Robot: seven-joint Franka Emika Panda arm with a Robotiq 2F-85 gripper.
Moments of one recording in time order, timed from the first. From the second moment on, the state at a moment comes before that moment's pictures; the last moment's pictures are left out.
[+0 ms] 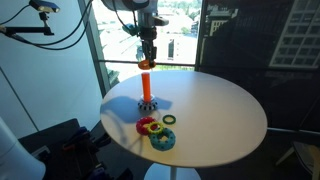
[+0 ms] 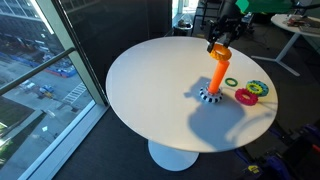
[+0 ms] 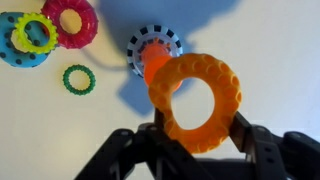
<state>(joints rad) 0.06 0.07 0.09 -2.08 0.06 2.18 0.39</state>
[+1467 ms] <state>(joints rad) 0.06 0.12 0.06 -2.06 0.03 2.06 0.39</state>
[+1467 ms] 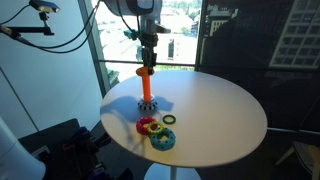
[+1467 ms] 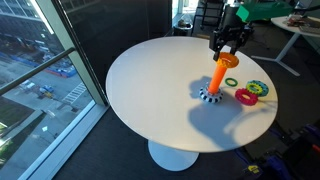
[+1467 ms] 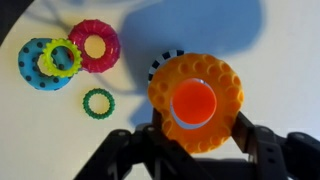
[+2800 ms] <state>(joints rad) 0.08 0.14 0.06 -2.06 0.00 2.05 0.40</state>
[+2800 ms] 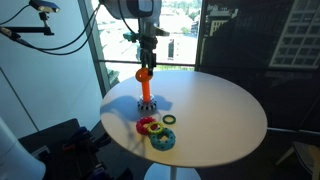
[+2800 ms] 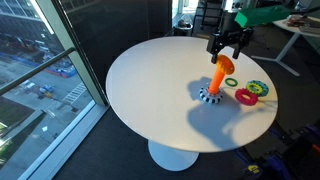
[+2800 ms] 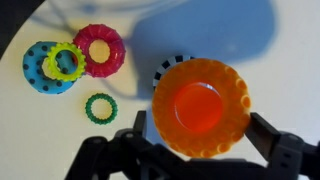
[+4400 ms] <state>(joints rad) 0.11 0.13 0.08 -2.08 0.07 2.21 0.37</state>
